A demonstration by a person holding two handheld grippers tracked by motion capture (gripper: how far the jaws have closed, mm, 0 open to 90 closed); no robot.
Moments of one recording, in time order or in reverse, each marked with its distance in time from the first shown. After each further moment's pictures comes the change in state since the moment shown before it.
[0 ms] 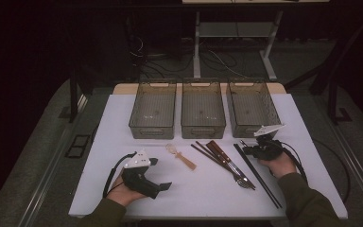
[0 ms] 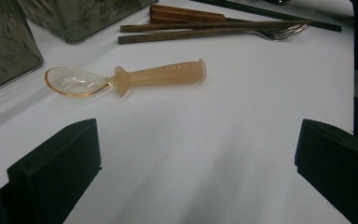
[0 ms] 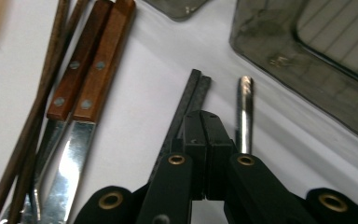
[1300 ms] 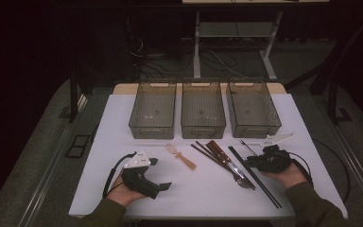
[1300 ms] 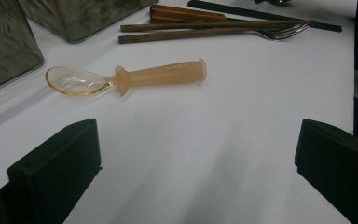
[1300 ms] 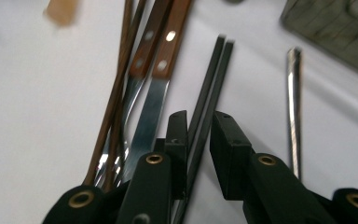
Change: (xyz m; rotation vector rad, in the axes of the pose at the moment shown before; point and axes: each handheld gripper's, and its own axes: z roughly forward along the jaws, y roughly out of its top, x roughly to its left) left arm 0.000 0.000 0.000 -0.001 0.002 -0.002; right arm 0.030 -0.020 -0.033 0.005 0.059 -0.026
